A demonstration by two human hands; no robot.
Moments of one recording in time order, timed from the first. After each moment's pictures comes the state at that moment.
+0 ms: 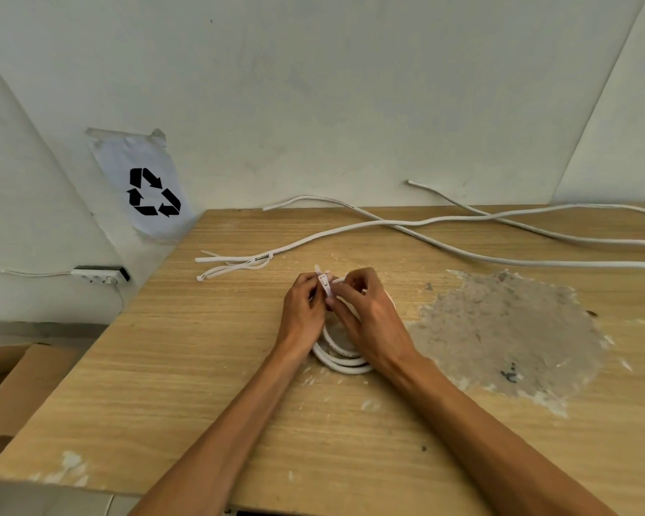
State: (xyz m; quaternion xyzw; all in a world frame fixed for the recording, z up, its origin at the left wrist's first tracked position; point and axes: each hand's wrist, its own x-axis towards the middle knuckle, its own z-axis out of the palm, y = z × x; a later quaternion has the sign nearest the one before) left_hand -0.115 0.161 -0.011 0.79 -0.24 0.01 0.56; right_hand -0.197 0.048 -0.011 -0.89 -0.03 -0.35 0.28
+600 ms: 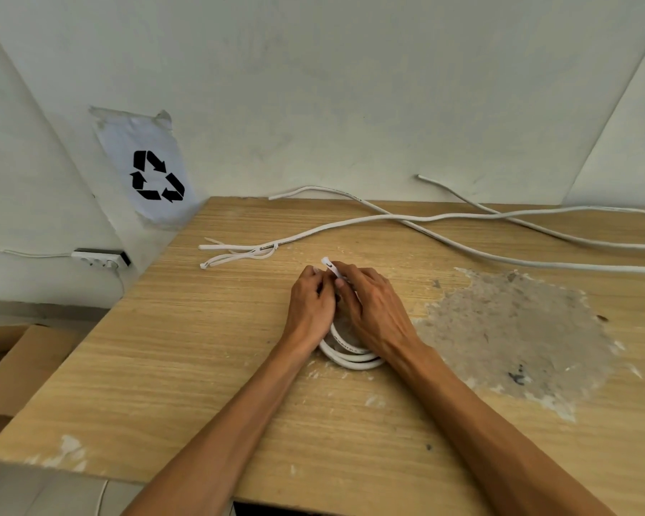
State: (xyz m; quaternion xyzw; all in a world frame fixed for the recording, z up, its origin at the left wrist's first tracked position) left_hand -0.121 0.155 -0.002 0.82 -0.19 0.01 0.54; right_hand -0.179 0.043 -0.013 -0.92 -0.03 -0.30 0.27
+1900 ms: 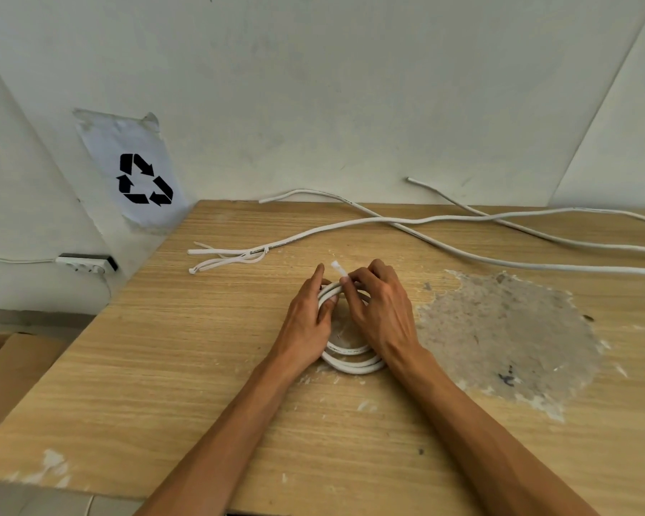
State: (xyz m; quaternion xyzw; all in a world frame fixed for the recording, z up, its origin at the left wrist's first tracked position) left_hand -0.134 0.170 -0.011 0.84 -0.29 -0.05 0.46; right_hand -0.181 0.035 -0.011 -0.90 0.10 -0.36 0.25
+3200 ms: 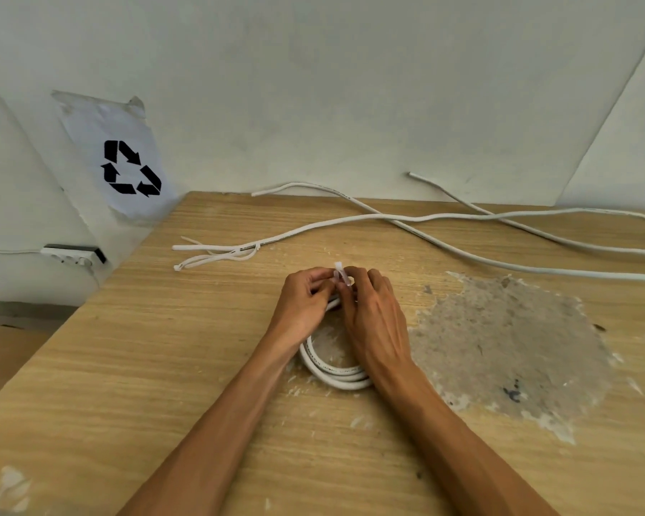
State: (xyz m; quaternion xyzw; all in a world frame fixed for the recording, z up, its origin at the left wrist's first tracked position) left_hand -0.109 0.143 0.003 0.74 -0.21 -0.13 0.62; right_hand -0.180 0.042 -0.014 -0.91 0.15 -0.29 0.26
